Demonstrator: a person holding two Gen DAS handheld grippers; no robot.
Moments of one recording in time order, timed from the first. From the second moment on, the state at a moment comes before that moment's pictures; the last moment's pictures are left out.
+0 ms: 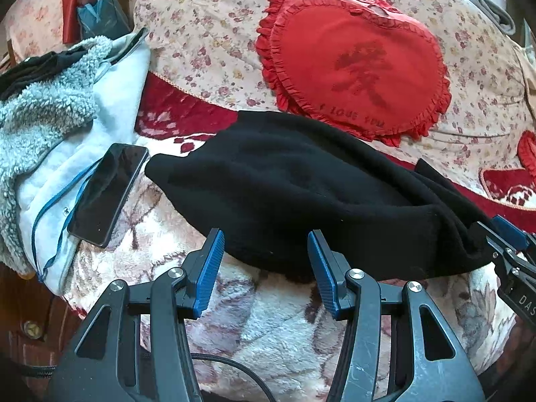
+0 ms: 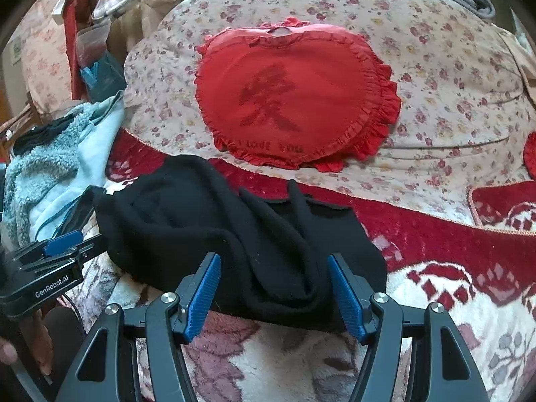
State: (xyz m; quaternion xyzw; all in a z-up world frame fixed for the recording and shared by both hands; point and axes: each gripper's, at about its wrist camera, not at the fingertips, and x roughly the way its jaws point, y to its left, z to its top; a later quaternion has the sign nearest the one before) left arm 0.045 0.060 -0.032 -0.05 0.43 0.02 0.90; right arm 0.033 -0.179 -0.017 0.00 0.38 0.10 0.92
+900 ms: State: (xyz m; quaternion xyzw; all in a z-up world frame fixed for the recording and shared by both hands) left arm 0.104 0.116 -0.031 -0.10 0.46 0.04 0.88; right arm 0.094 -0.077 -0.061 -0.18 0.41 0.37 0.81
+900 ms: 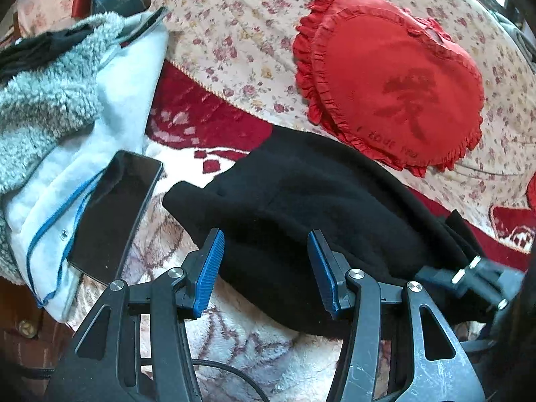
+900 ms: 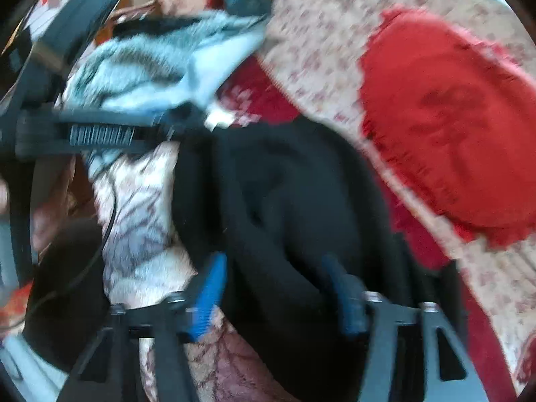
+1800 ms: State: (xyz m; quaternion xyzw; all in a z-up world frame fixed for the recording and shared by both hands) left arm 0.063 0.099 -0.078 -0.06 0.50 0.06 0.86; right arm 0.026 -0.144 -0.011 -0.13 0.34 0.19 0.91
